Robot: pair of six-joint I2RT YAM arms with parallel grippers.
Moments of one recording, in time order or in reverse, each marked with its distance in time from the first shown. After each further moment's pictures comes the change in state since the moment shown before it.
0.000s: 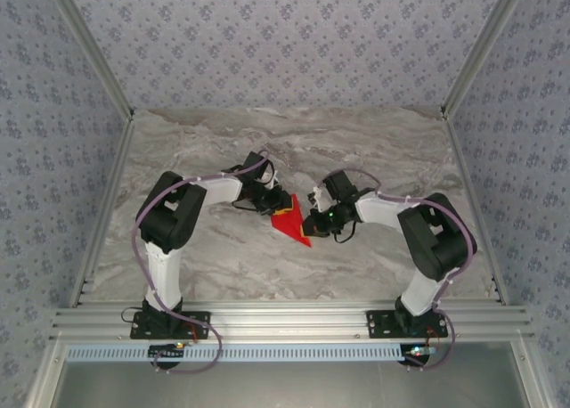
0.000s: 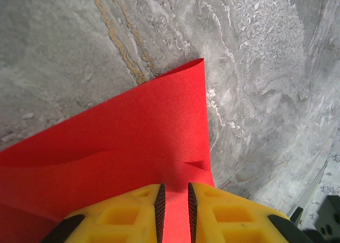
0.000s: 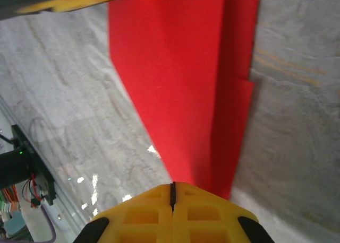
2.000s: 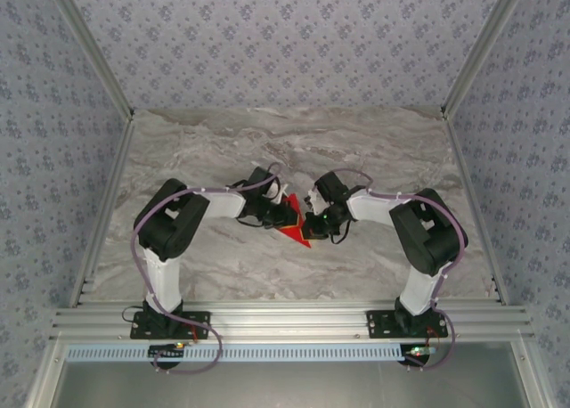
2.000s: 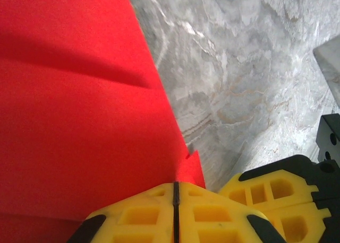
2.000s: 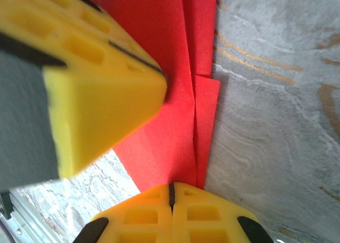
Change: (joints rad) left arm -0.071 -0.061 -0.161 0.169 0.052 0.085; right arm 0.043 0.054 0.062 -0.114 0.135 -0.034
